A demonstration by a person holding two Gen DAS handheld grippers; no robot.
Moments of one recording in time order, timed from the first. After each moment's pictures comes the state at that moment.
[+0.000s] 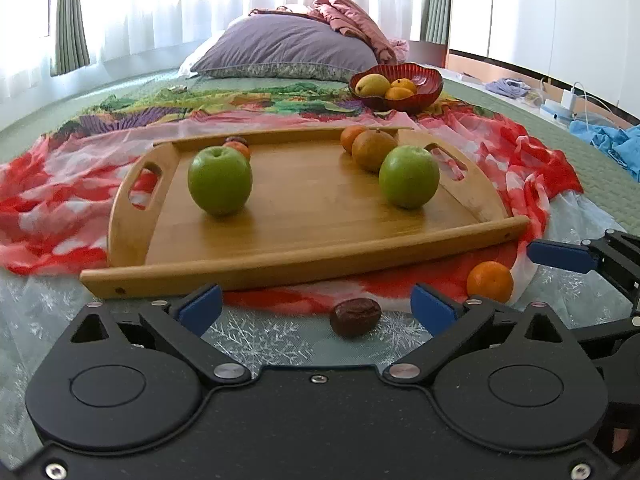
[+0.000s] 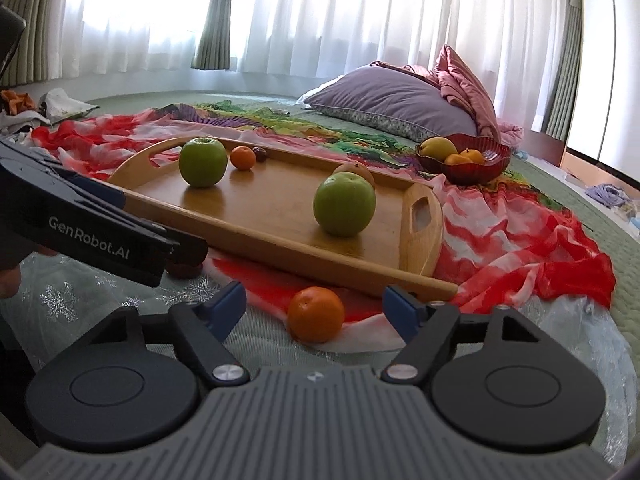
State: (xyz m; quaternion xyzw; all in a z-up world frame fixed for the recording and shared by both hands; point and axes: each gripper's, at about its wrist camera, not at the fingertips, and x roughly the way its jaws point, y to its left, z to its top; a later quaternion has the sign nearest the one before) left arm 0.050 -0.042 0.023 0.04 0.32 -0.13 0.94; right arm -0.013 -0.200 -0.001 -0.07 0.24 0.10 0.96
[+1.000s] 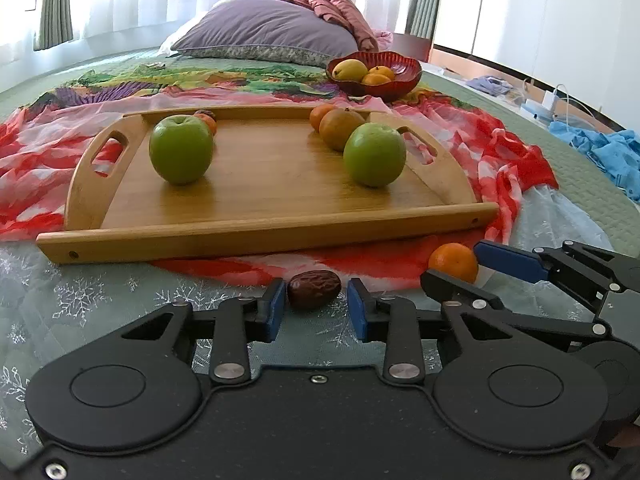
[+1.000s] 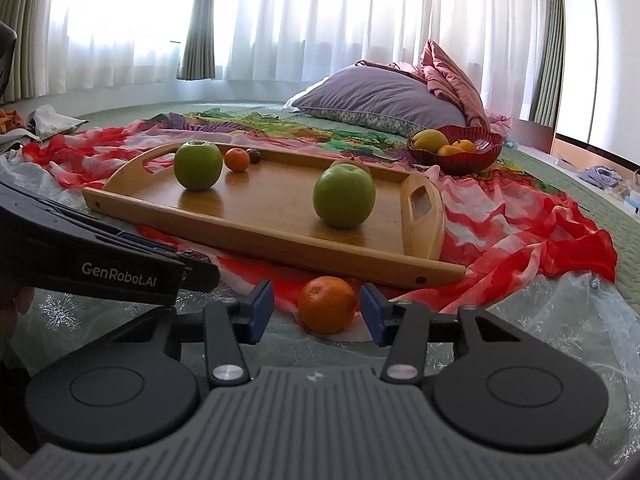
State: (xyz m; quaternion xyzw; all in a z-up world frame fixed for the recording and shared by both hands) left arm 0.044 -0.056 0.009 0.01 0.34 -0.16 0.93; right arm -0.015 -0.195 -0.012 -0.04 0.24 0.08 0.97
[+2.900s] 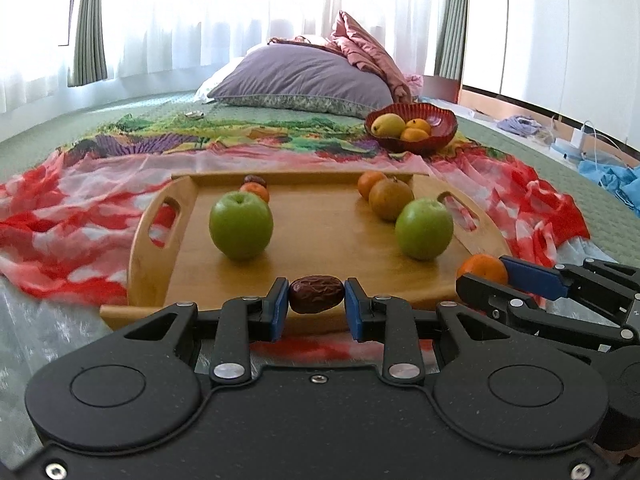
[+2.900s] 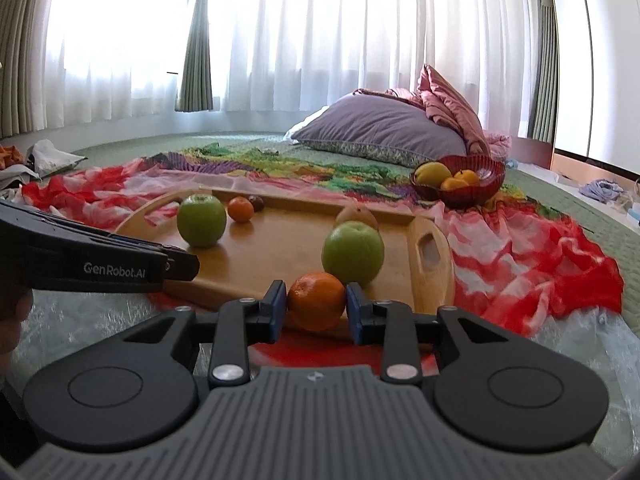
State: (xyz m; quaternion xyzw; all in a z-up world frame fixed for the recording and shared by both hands) left arm 0.059 -0.032 0.045 0.02 0.28 -0.11 0.95; right arm 0.003 -0.182 0.017 -0.02 0.20 0.08 0.98
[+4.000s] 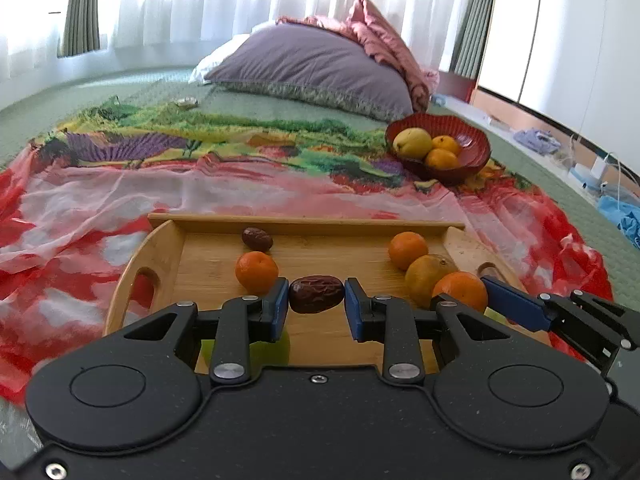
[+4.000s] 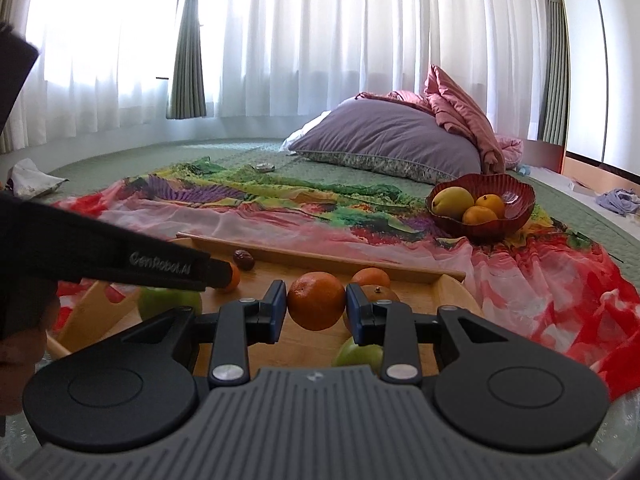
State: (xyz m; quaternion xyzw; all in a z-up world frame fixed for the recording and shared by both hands) left arm 0.201 -0.024 0.070 -0.02 0.33 -0.11 0.94; right arm 0.113 -0.163 0.041 -0.01 0.20 0.08 0.98
